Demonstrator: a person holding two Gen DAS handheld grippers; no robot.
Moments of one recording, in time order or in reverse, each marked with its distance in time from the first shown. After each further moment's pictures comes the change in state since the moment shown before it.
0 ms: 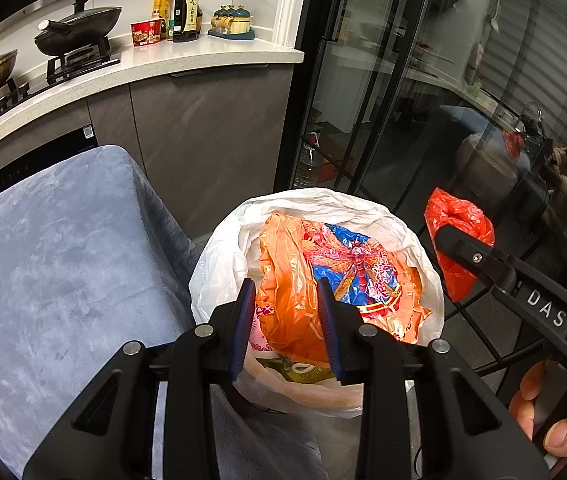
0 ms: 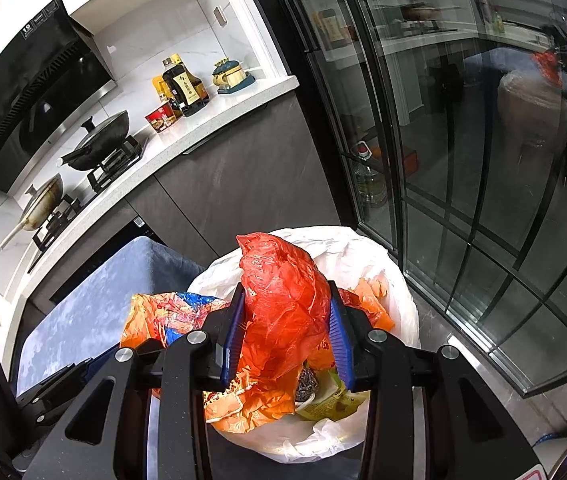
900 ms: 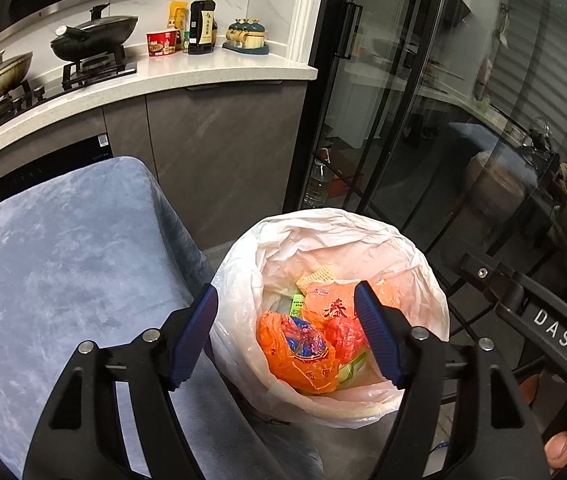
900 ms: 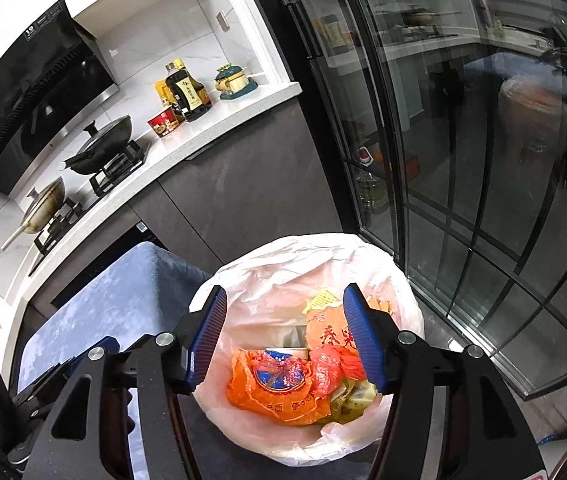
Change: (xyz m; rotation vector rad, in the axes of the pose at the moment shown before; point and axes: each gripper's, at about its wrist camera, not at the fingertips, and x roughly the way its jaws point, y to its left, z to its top) left arm -0.011 0.011 0.007 -0.033 -0.056 0.036; right arm -0.005 0.007 0.001 -0.005 -0.026 0.005
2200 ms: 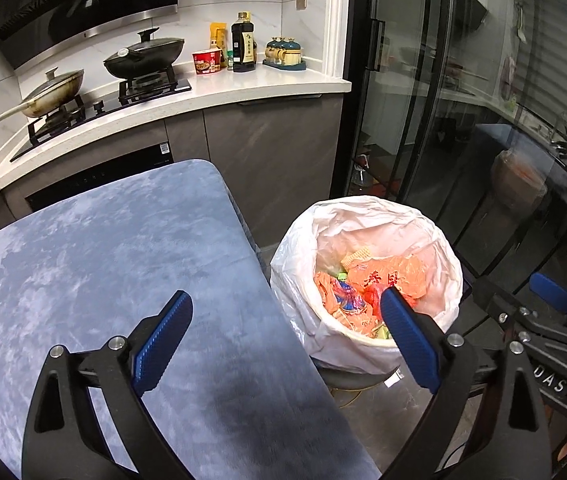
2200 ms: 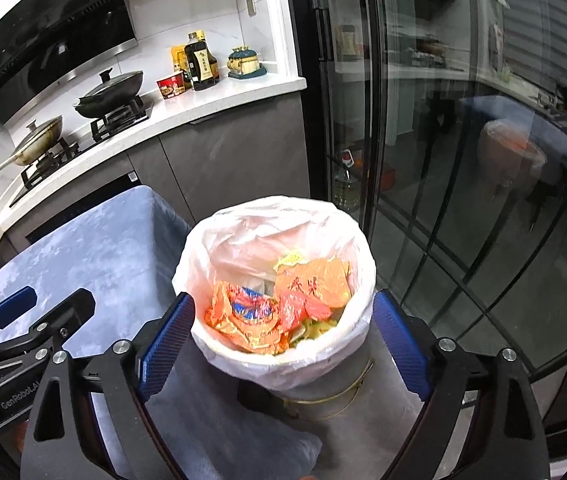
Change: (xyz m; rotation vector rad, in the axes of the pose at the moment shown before) left arm -0.089 0.012 -0.042 0.016 -0.041 0.166; right arm -0.074 0.025 -0.049 -0.193 0.046 -0.143
